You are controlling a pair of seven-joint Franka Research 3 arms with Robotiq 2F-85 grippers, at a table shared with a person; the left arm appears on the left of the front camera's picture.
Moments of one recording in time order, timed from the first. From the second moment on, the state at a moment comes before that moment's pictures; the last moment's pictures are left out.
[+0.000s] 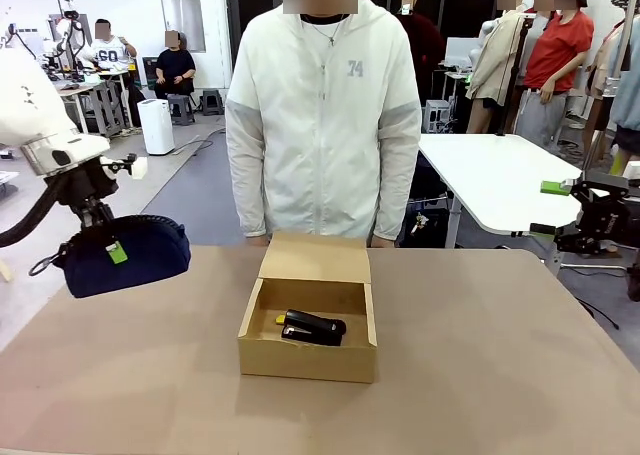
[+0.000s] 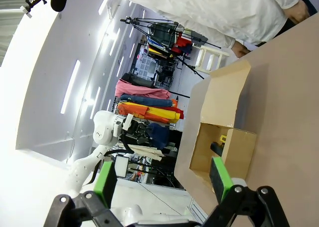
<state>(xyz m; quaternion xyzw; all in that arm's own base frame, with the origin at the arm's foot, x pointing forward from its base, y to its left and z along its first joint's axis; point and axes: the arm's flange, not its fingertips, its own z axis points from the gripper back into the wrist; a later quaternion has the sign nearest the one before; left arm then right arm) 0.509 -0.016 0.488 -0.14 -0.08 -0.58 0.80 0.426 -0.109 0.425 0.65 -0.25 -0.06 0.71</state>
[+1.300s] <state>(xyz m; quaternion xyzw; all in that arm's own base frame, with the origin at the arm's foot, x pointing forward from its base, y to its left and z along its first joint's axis) 0.586 -0.372 0.435 -0.09 0.03 -0.69 0.72 0.426 -0.109 0.425 0.65 -0.25 -0.06 0.71</state>
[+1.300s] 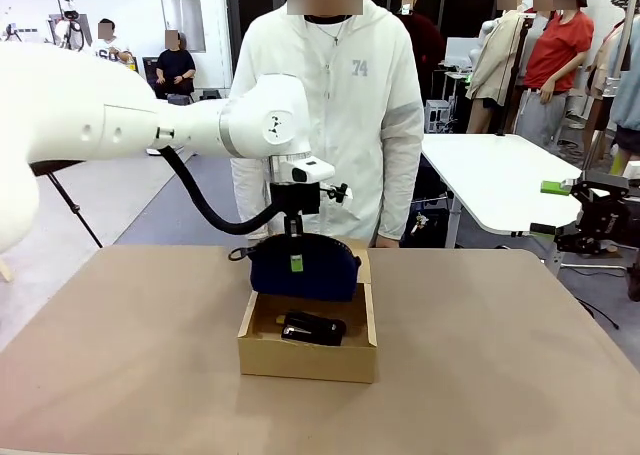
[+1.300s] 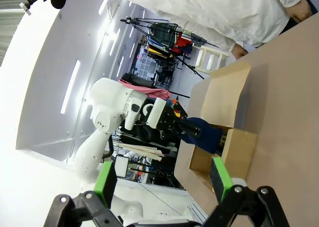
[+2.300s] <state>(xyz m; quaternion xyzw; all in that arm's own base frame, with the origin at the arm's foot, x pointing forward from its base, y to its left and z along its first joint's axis) 0.588 -0.383 0.388 -0.14 0.05 -0.69 0.71 0.426 -0.109 0.425 0.65 -0.25 -0.06 0.71</state>
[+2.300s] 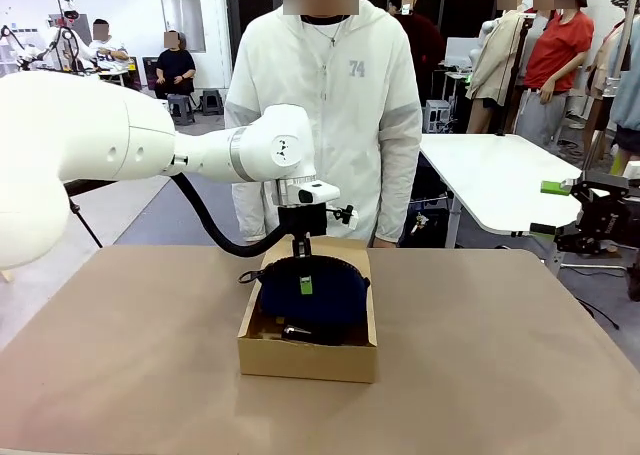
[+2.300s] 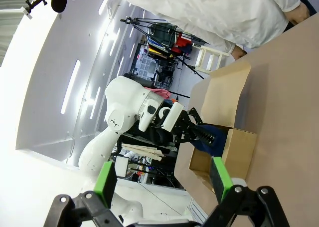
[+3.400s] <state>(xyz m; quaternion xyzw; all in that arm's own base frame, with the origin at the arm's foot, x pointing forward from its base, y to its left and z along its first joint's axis) 0.540 -0.393 0.348 -0.09 -0.01 -0.70 0.71 0.426 -0.109 0.425 0.65 -0.25 -0.06 0.71</state>
